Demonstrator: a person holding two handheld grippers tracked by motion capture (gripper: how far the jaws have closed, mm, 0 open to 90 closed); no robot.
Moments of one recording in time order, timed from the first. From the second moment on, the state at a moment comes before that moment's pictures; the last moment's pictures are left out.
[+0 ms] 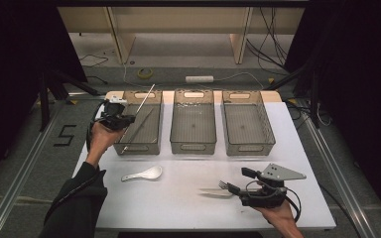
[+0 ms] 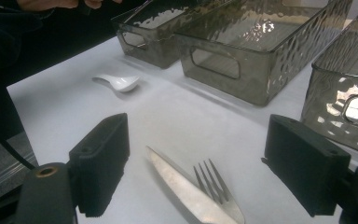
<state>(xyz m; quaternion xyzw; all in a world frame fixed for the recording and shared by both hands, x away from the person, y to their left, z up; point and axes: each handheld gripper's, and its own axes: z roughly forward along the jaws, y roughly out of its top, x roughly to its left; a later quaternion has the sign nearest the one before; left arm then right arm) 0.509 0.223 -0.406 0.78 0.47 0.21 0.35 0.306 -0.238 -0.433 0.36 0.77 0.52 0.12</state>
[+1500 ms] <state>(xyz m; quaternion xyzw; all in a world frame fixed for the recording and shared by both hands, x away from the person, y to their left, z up) 0.484 0.214 -0.392 0.81 0.47 0.16 0.31 0.303 -0.239 -0.430 0.36 0.76 0.52 0.13</state>
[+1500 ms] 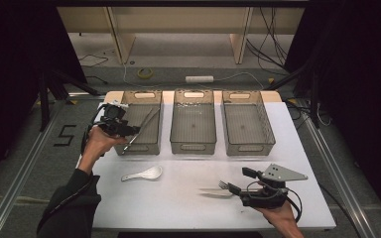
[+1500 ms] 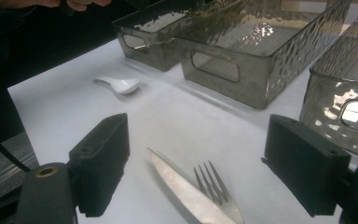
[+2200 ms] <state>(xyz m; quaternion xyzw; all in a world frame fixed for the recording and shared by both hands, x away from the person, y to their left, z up) 0.434 0.175 -0.378 0.88 0.36 0.10 0.29 0.303 -0.240 -0.430 0.36 0.76 0.52 0.13</state>
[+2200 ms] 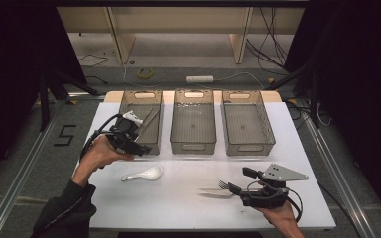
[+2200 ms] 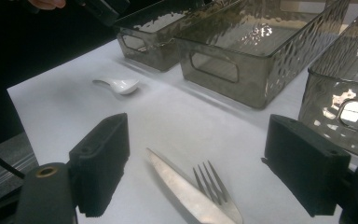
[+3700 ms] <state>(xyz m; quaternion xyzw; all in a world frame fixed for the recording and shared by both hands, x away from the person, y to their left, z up) 0.414 0.181 -0.432 0.92 0.35 0.05 0.19 0.306 -0.242 -0.433 0.36 0.76 0.53 0.12</state>
